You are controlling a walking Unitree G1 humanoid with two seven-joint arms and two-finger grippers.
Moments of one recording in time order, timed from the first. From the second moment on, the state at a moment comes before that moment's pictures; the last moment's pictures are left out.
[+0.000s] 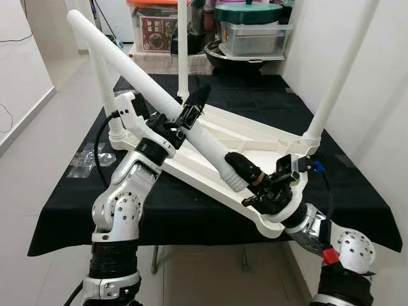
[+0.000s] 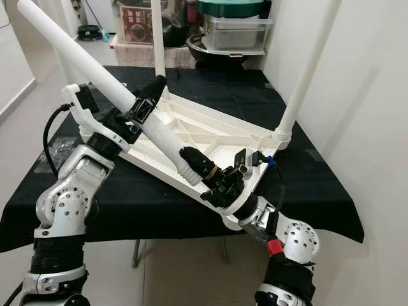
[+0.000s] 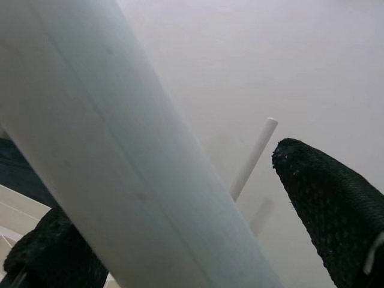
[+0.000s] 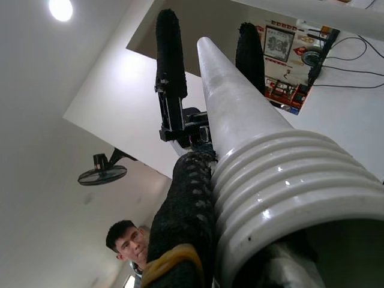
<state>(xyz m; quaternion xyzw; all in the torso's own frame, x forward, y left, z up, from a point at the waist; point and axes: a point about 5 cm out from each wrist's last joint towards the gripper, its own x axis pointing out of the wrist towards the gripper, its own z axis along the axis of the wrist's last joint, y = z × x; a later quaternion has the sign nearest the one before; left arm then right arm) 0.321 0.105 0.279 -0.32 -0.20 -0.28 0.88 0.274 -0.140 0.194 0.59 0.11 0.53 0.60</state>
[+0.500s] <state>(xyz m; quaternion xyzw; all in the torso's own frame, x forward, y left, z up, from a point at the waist) 0.326 0.131 0.277 -0.33 -0.21 -0.25 0.89 0.273 -0.150 0.187 0.58 0.13 0.52 0.61</state>
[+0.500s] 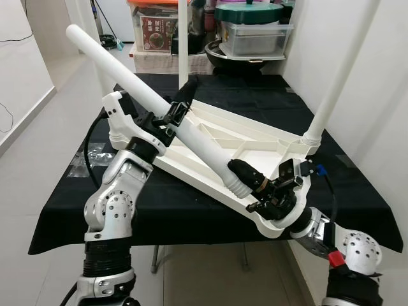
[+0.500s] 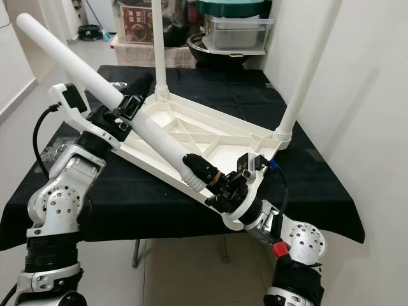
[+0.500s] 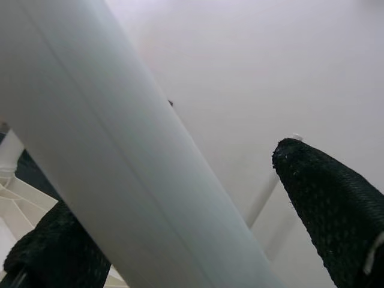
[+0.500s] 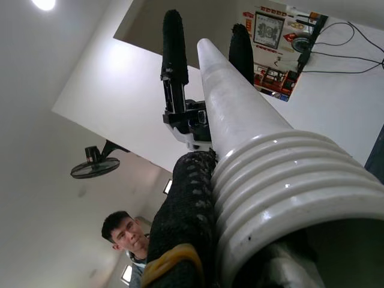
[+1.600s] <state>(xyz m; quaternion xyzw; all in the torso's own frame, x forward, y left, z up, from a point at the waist) 0.329 0.174 0.281 -0.48 -0.22 -0.21 0.82 0.275 -0.167 0.187 0.57 0.13 0.53 0.61</state>
